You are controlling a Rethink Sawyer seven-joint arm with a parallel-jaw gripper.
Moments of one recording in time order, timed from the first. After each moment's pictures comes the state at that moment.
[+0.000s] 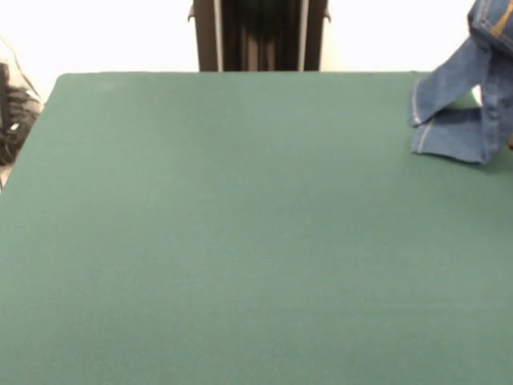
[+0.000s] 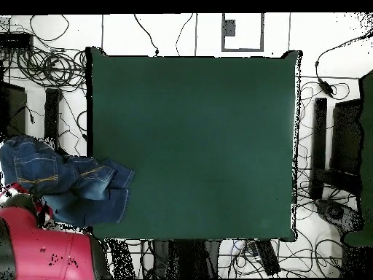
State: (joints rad) arm 0.63 -1.01 -0.38 1.82 0.72 0.70 2.34
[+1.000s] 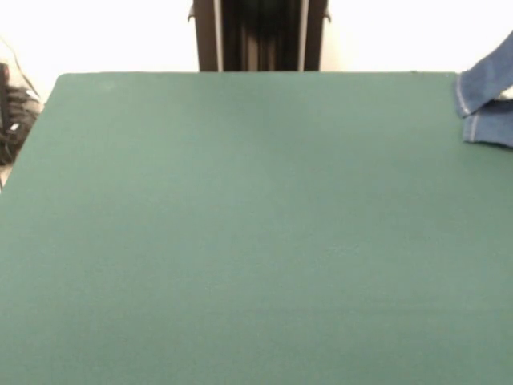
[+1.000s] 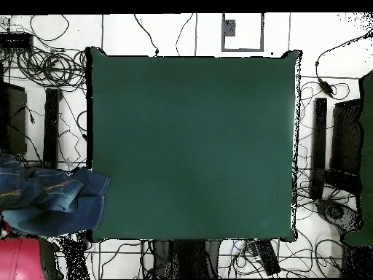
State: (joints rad) arm 0.75 -0.96 -0.35 1.76 0.77 0.70 2.58
